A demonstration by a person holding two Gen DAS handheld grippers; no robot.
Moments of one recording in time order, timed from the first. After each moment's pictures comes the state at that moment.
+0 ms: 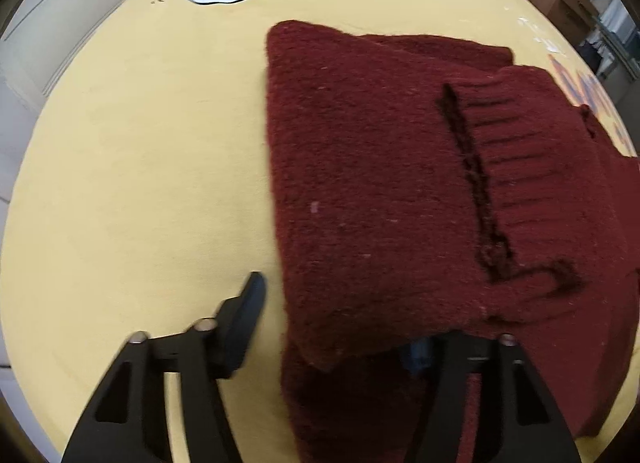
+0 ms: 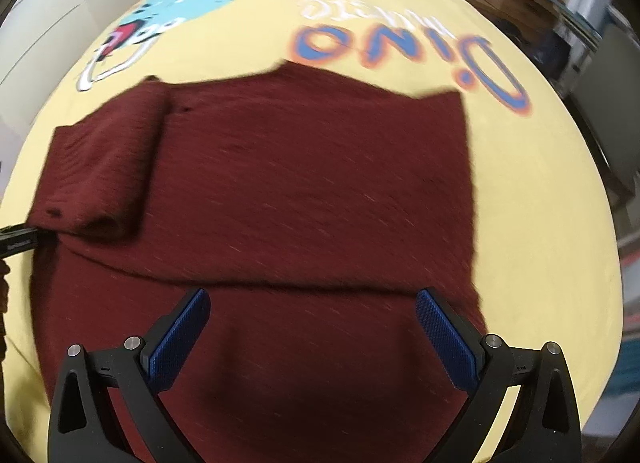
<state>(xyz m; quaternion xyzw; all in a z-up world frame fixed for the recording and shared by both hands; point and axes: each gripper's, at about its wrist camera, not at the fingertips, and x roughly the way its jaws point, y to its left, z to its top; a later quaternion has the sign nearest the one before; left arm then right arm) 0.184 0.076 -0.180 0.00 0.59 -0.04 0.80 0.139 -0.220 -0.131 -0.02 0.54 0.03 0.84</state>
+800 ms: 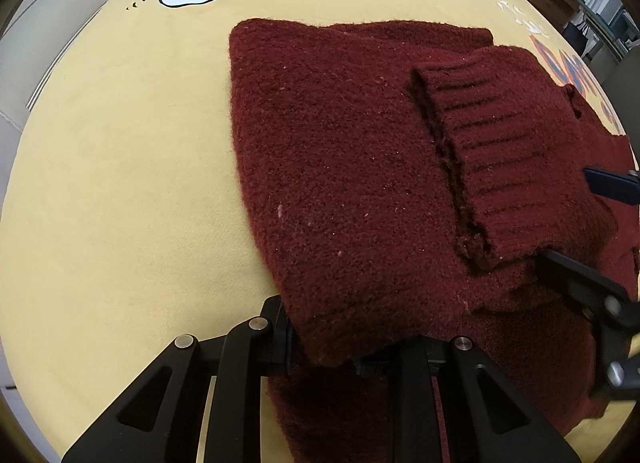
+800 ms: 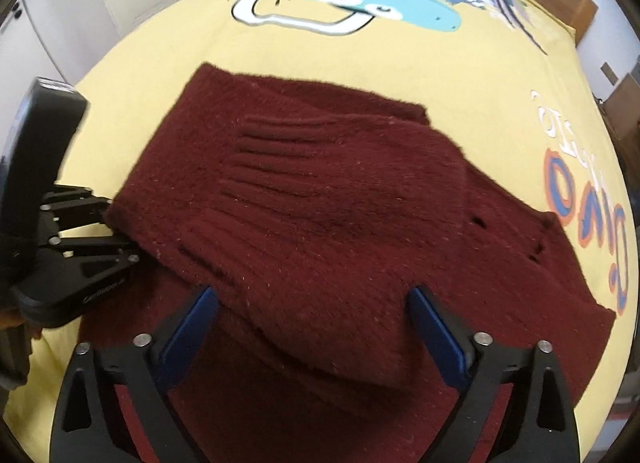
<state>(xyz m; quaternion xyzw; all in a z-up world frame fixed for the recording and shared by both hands) 0.194 0.064 -0.181 0.02 0.61 -0.06 0.79 0.206 -0.012 -0.153 -0.17 0.55 0.19 0.80</state>
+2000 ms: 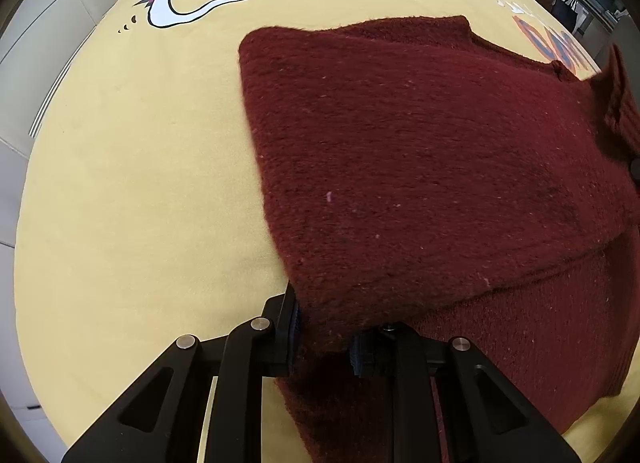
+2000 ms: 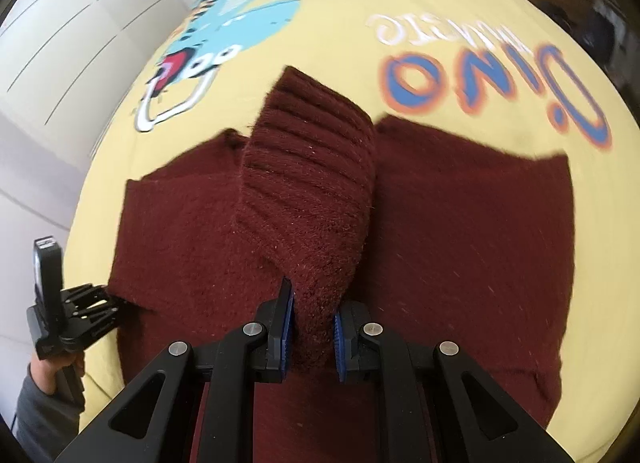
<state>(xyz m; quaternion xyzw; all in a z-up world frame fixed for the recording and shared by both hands) 0.181 0.064 -0.160 0.06 0.60 -0.07 0.79 0.196 -0.201 -0.122 0.10 0.56 0.10 0.82</state>
